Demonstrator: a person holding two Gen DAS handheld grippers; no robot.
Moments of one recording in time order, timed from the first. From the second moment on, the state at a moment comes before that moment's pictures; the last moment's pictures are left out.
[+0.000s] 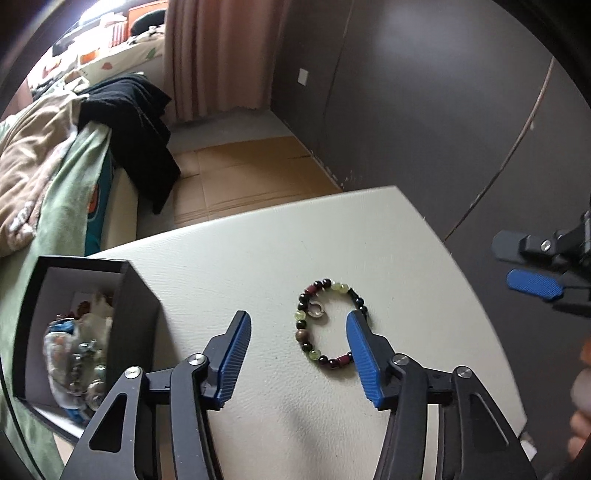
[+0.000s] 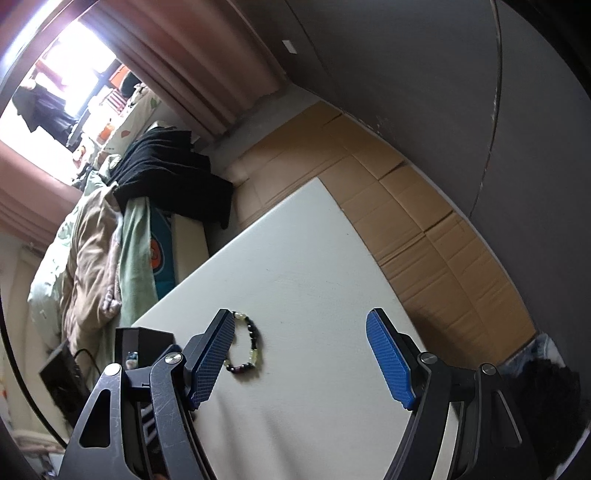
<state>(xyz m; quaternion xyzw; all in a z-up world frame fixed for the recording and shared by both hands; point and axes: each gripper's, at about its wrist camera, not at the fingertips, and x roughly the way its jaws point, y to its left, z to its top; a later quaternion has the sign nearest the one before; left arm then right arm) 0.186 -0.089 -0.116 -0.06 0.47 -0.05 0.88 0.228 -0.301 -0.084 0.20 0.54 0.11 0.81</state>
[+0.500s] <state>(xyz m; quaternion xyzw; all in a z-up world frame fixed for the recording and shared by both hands) 0.190 -0.091 -0.130 -0.08 0.46 -0.06 0.88 0.230 -0.288 -0.094 0.20 0.55 0.14 0.80</state>
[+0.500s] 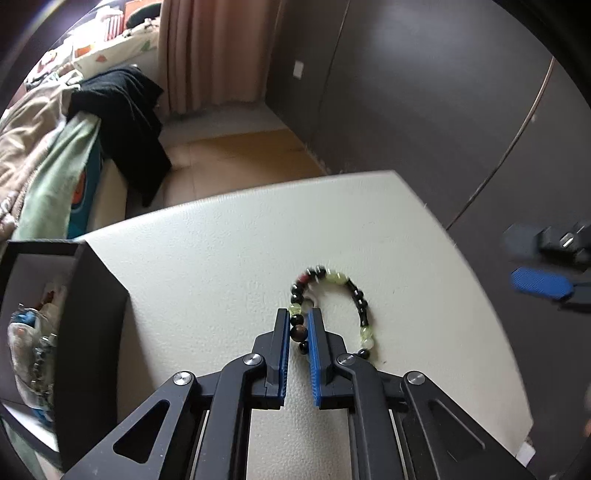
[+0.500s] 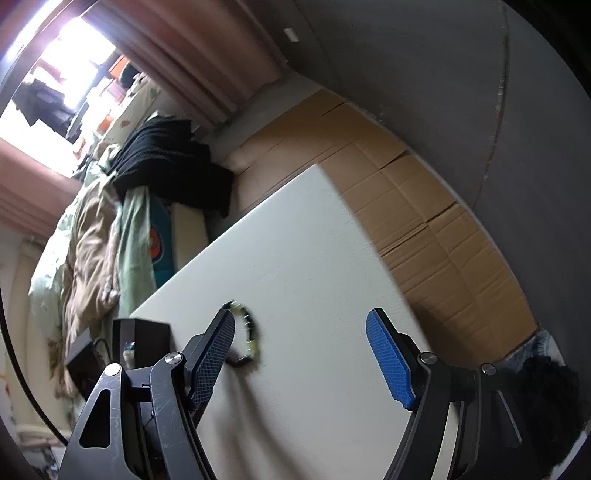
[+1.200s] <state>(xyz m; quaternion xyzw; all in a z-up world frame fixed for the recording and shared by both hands) 0.151 -0.022 -0.055 -0.18 0.38 -0.08 0.90 0.233 -0.223 -0.114 0.15 0.57 0.17 0.79</state>
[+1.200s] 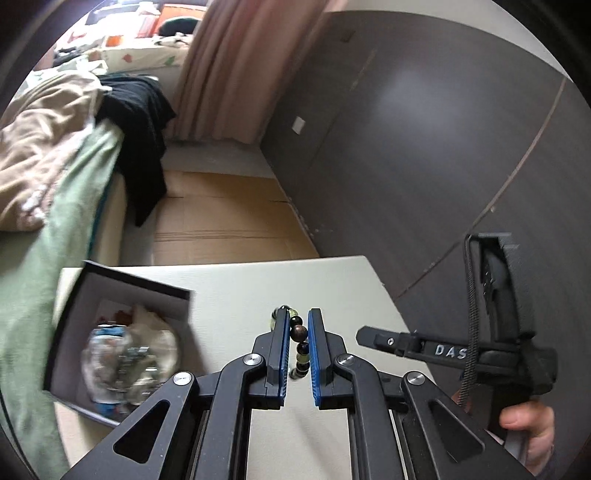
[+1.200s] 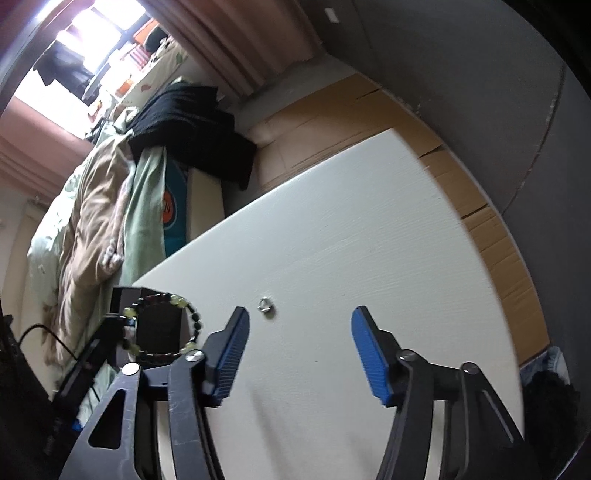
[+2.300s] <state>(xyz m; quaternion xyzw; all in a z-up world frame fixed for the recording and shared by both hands) 0.112 0.087 -0.040 -0.24 0.35 0.00 0.90 0.224 -0.126 -0.135 -0.08 0.53 0.14 0.83</state>
